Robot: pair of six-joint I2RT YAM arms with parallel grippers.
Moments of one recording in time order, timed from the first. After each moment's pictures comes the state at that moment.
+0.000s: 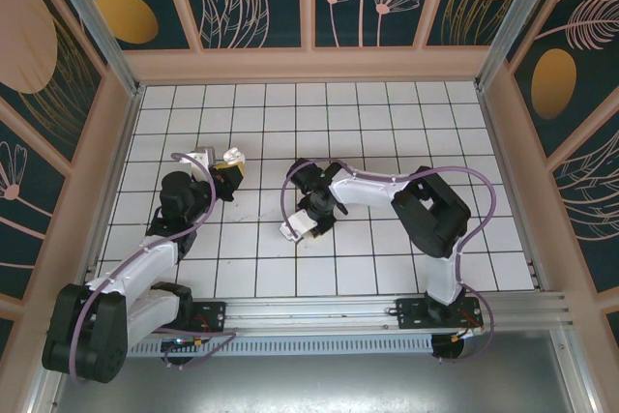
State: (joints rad) left arm -0.22 1.05 0.34 0.49 0.34 -0.45; right arm 0.90 1.93 1.25 -0.71 -0.22 -1.44
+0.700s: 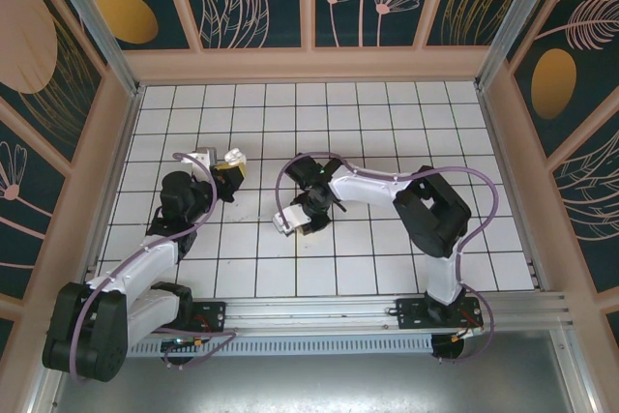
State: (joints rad) left arm -0.22 1.06 0.34 0.50 0.36 -0.43; right arm 0.88 1.91 1.29 -0.71 -0.34 -1.25
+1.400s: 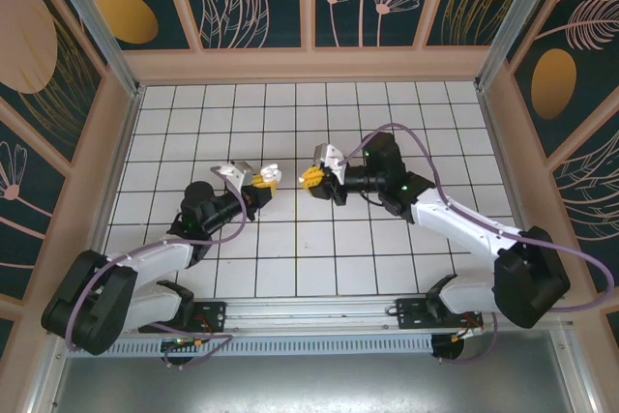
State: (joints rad) left arm -0.44 1.22 0.28 0.80 0.49 -0.19; right arm 0.66 1.28 0.82 0.13 -0.74 -0.26
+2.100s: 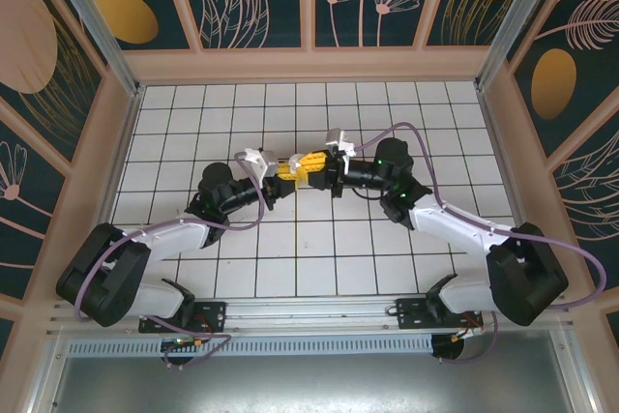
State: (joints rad) left arm -0.54 1.37 0.48 0.85 0.63 -0.12; right arm 0.65 1.31 0.73 0.62 -0.79 0.14
